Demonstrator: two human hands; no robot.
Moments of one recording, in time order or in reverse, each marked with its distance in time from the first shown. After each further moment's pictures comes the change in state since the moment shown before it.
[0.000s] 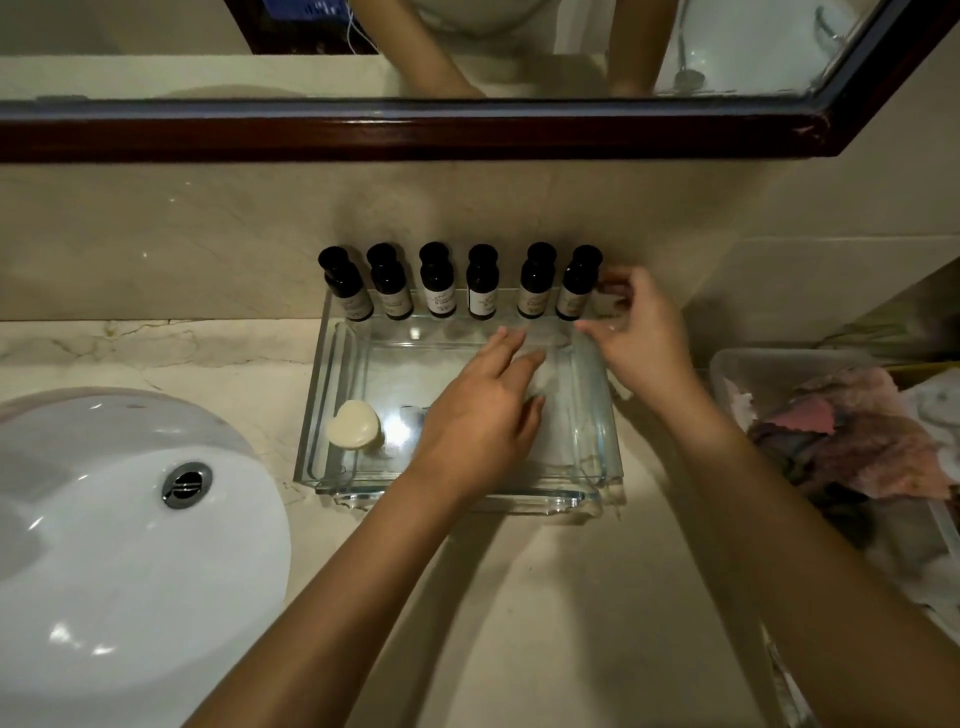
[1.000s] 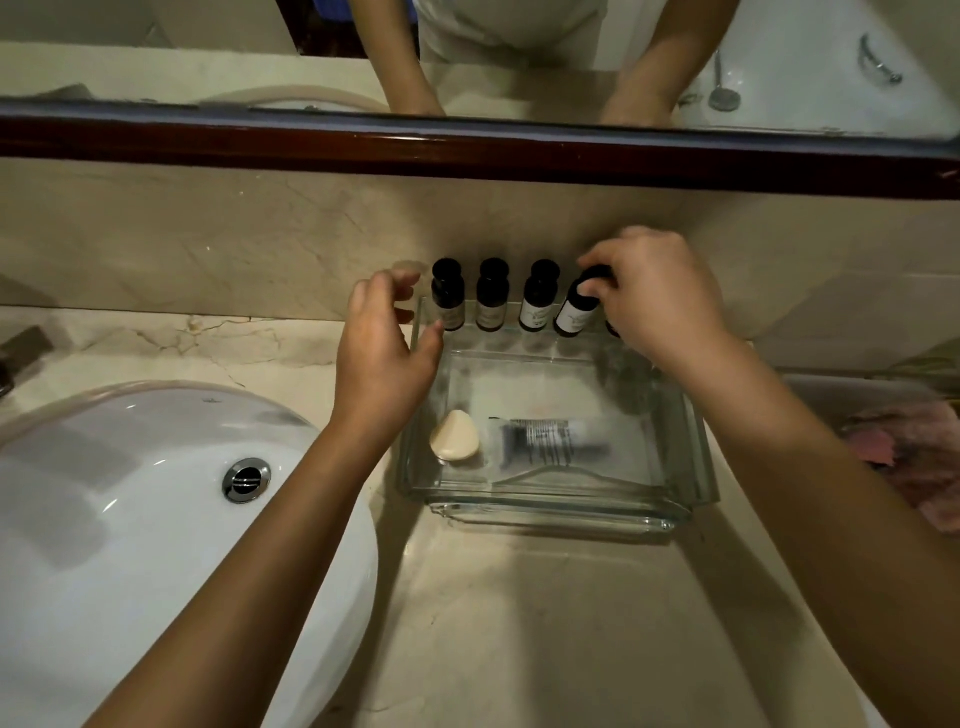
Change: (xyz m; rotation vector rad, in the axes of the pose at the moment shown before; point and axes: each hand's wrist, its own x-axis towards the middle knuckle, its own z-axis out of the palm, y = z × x) left_hand -0.007 -0.107 -0.086 -0.334 0.440 -0.346; right_hand 0.007 -0.114 0.027 -0.584 -0.092 -0.348
